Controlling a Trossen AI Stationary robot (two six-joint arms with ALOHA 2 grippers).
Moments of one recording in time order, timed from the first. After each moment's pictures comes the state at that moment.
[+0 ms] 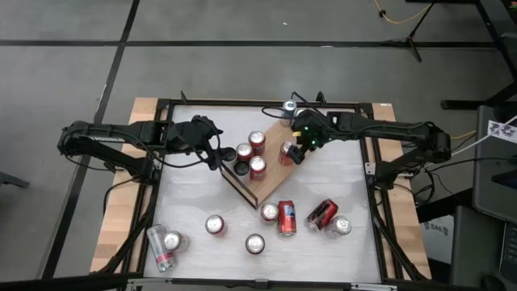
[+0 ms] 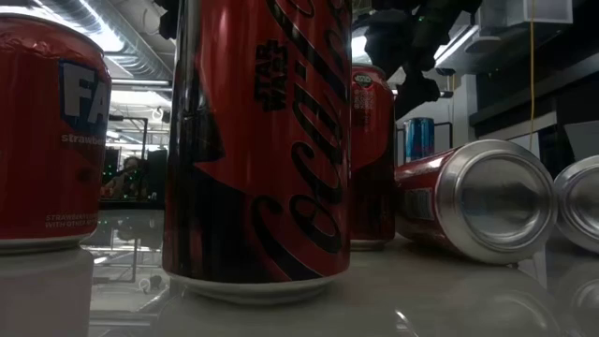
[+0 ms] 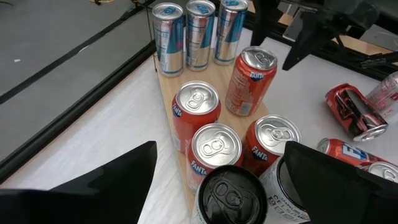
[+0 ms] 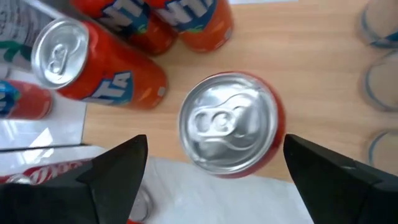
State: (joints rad) left arm -0.01 1.11 1.10 -0.64 -0.41 -0.41; right arm -0.22 1.43 1.22 -0.77 -0.11 0.49
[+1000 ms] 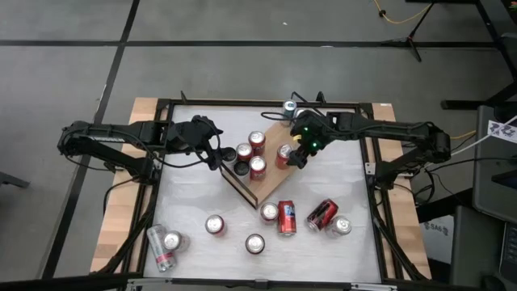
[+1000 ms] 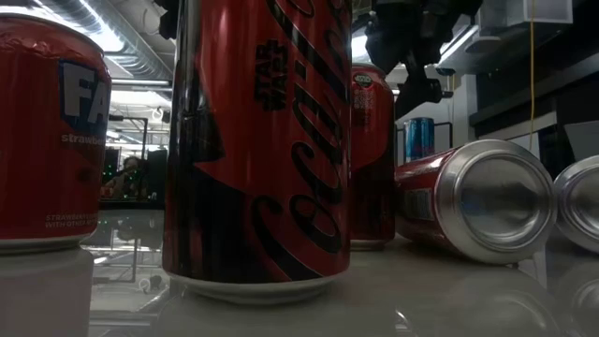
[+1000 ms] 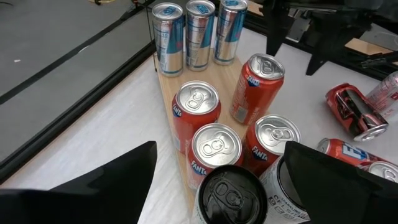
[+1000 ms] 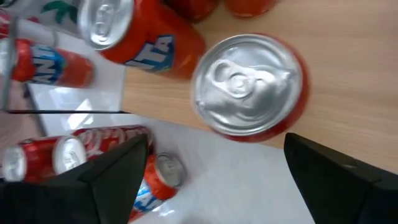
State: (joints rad) left arm -0.01 1.11 1.10 -0.64 -0.41 -0.41; right arm -0.22 1.44 1.22 -0.80 -0.27 0.49
